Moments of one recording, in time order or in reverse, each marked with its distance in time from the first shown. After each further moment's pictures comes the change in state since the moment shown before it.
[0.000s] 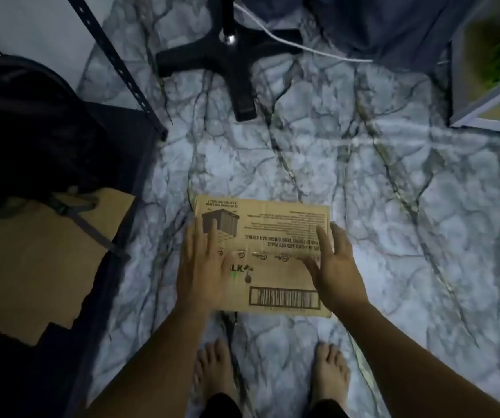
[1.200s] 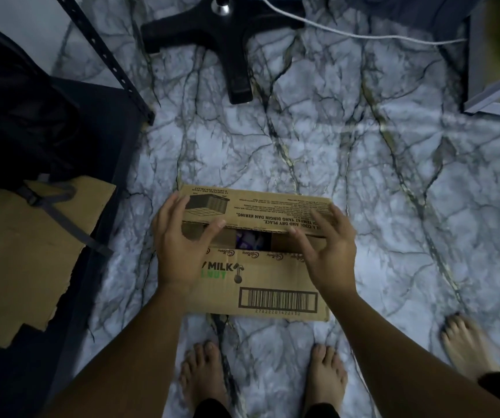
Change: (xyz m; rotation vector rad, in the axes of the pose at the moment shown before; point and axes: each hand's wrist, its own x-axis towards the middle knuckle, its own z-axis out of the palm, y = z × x) left_hand 0.042 -0.005 0.014 -0.607 0.350 -0.131; right_hand 0.039 0.007 0.027 0.401 0.340 -0.011
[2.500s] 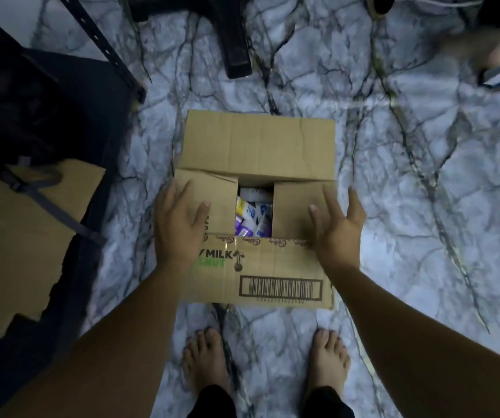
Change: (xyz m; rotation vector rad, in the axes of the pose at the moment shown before) left_hand 0.022 -0.041 0.025 0.245 -0.131 -0.013; right_hand 0.016 0.046 0.025 -0.198 -0.037 0.103
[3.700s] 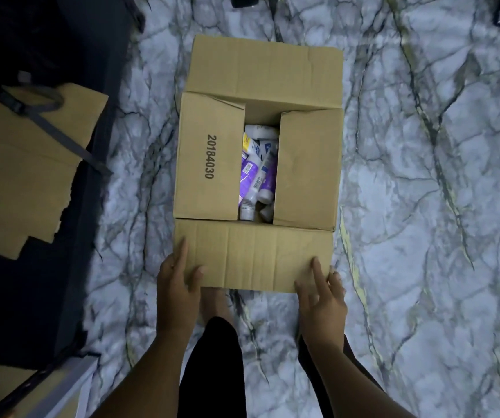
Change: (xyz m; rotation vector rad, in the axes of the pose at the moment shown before) left_hand -0.243 -0.097 -0.016 -0.060 -0.151 -0.178; right_hand -0.273 0.070 0.010 0.004 -0.193 0.292
